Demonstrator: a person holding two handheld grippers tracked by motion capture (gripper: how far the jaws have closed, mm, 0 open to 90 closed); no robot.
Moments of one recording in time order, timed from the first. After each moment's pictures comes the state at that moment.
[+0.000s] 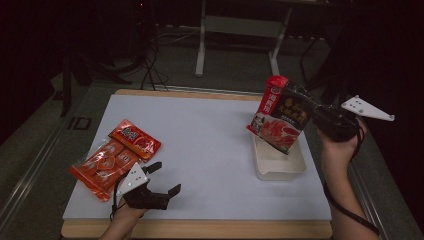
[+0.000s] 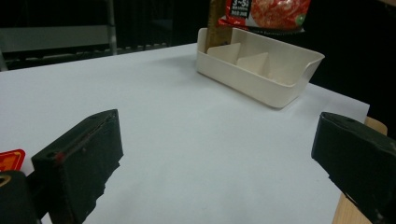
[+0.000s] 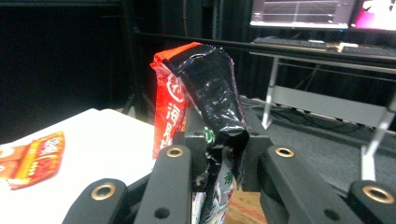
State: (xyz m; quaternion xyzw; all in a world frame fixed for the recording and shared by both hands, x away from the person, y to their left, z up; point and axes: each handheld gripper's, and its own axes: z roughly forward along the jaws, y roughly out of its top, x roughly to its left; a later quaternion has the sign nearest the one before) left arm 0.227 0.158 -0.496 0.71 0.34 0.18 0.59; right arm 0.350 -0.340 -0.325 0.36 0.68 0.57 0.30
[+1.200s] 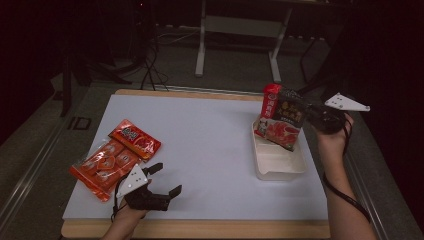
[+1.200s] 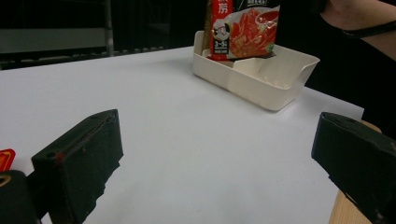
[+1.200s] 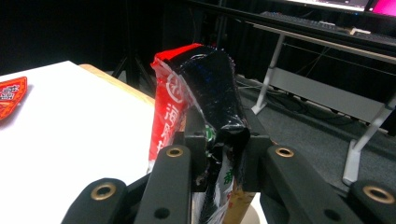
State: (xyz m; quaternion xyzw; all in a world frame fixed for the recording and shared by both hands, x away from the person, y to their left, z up) left arm 0.225 0.157 -0.500 0.71 0.34 0.18 0.59; right arm 0.409 -0.358 -0.371 0.32 0.73 0.51 0.31
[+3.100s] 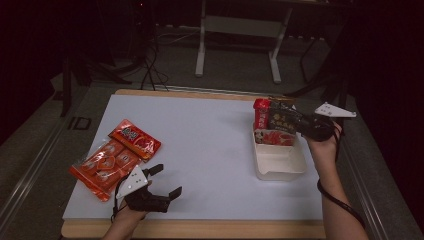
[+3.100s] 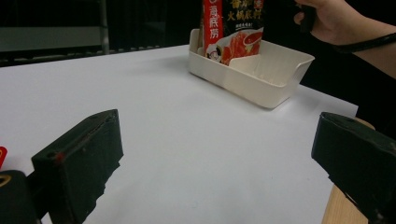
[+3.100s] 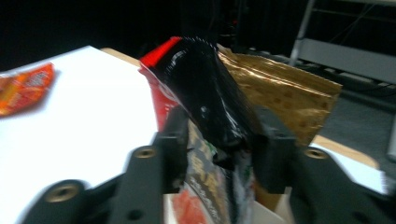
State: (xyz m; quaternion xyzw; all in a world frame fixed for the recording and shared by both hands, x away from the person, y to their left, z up) left arm 0.223 0.157 -0.502 0.71 0.33 0.17 0.60; right arm 0.413 -0.353 -0.407 0.35 0.75 0.52 0.23
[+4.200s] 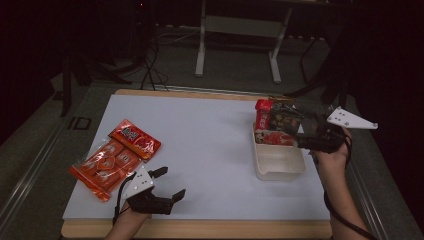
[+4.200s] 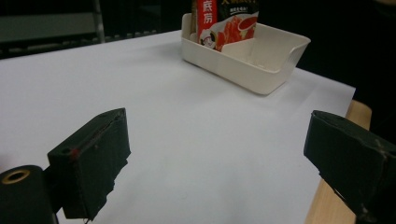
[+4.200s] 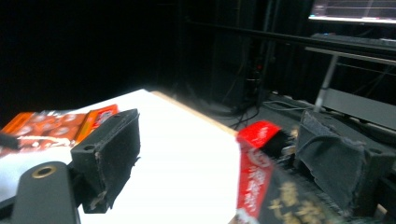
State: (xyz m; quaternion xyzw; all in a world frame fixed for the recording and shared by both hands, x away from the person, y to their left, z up) left arm 0.218 0.148 -0.489 0.74 0.33 0.16 0.57; right arm 0.336 -0.321 -0.351 0.28 0.72 0.58 0.24
